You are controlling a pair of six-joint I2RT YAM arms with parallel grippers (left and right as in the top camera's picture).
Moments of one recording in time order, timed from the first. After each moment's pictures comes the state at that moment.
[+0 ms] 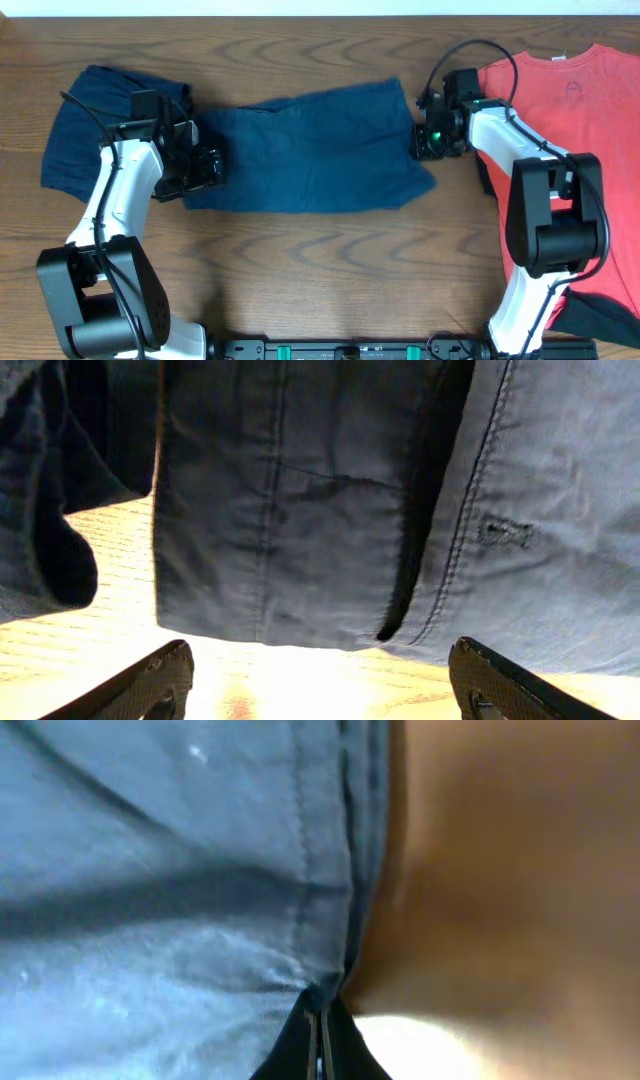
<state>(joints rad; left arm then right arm) 0.14 1.68 1.17 -0.95 0.18 -0.09 0.12 2.06 1.34 -0.69 -0.33 0.10</state>
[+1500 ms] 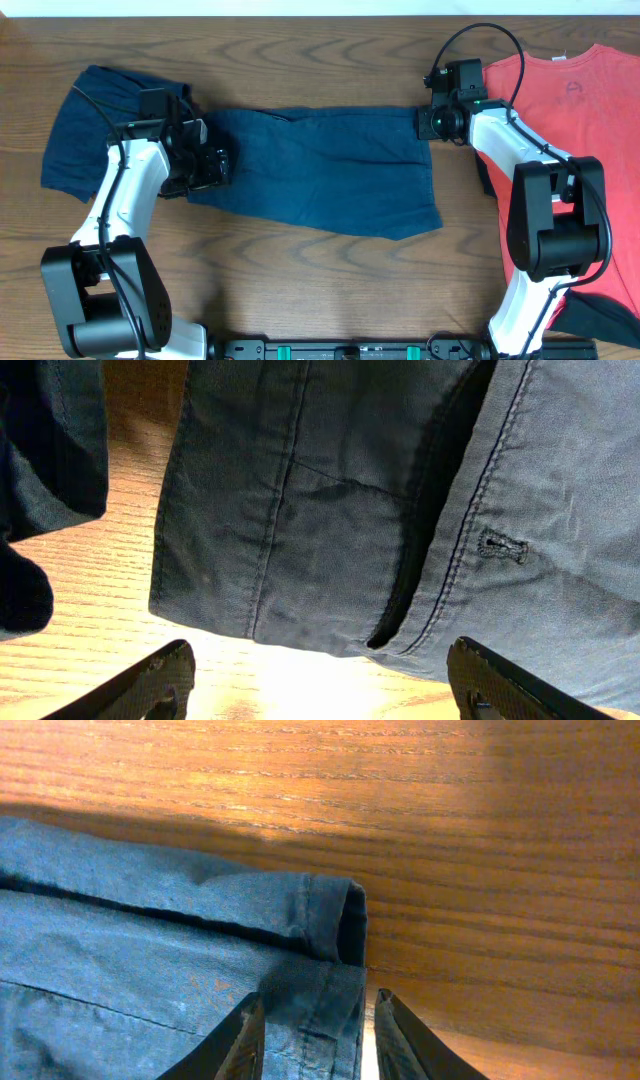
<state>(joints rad) 0.10 1.68 1.16 -0.93 0.18 -0.07 0.12 2.04 1.33 -0.38 -0.16 0.08</state>
